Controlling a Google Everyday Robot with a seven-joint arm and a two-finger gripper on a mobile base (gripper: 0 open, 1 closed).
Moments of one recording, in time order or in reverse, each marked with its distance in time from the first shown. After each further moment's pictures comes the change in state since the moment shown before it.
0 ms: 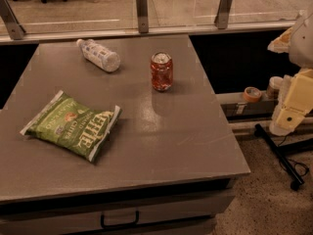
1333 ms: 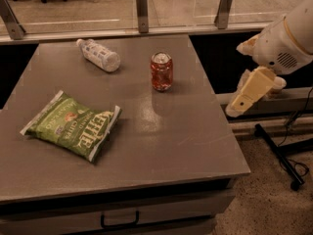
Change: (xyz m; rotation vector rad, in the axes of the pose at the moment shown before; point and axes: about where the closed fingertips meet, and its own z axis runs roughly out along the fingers) arm -0.045 -0.047 0.062 -0.011 -0.284 0.071
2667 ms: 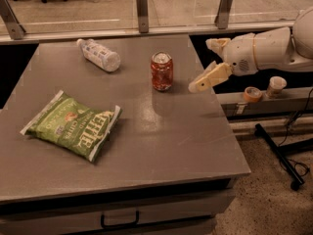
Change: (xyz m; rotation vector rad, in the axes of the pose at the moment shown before) arm -0.053 -0.080 0.088 0.004 -0.565 0.078
